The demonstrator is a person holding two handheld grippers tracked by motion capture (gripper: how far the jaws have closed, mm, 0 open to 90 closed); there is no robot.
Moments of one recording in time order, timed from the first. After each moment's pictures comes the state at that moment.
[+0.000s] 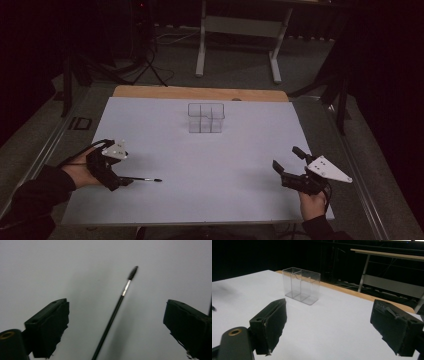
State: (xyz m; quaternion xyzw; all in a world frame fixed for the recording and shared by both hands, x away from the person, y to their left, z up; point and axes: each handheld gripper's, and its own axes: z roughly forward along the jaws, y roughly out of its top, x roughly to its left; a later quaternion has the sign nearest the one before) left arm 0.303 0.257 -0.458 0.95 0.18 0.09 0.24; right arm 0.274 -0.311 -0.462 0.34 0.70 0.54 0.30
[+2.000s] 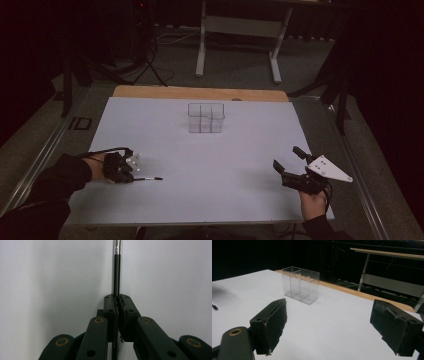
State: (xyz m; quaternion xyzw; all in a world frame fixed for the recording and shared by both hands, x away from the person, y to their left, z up) left arm 0.329 0.240 -0.506 0.99 0.07 0.01 0.09; right arm 0.275 -0.313 -0.462 0.35 0.70 0.54 0.30
